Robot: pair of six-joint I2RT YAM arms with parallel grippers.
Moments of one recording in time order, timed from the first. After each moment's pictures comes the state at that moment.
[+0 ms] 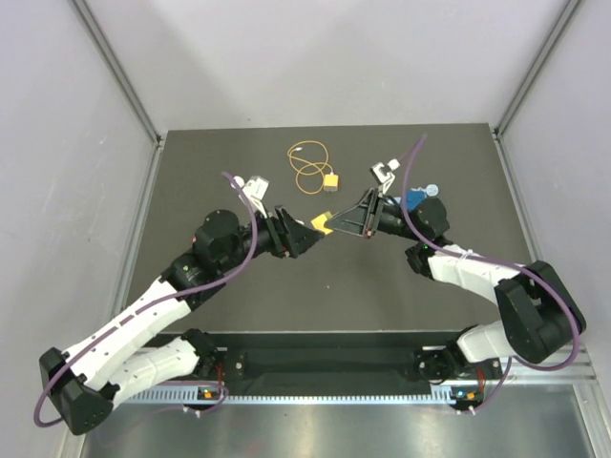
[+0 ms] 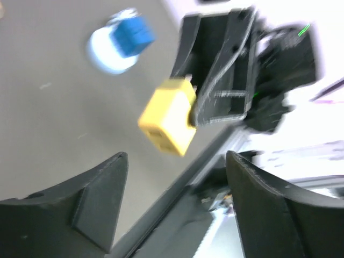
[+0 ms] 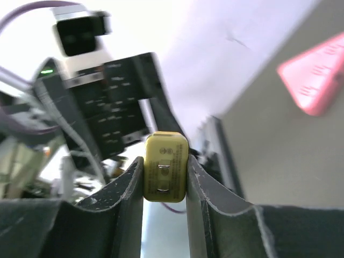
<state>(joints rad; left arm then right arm) -0.75 0.89 0.81 -0.10 0.18 -0.72 0.51 1.38 0.64 0.99 -0.83 1.20</state>
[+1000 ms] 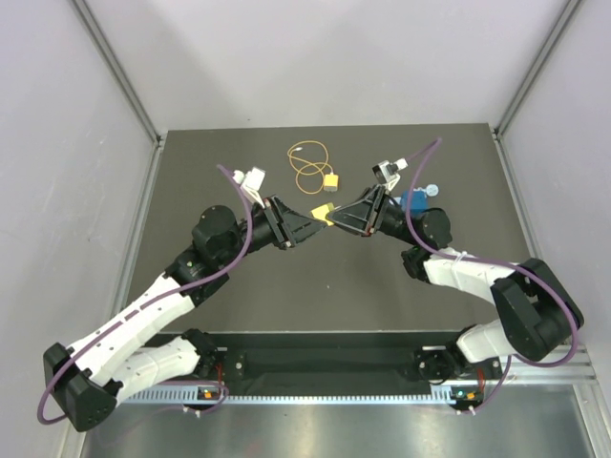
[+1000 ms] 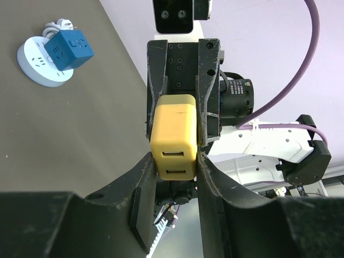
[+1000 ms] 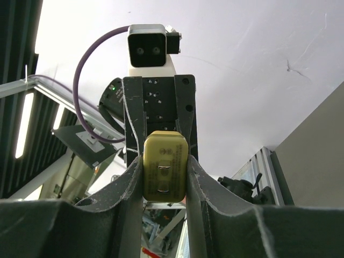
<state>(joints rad) -0.72 0.93 0.82 0.11 0.30 -0.97 0.57 1.40 0.61 1.34 -0.70 1.50</state>
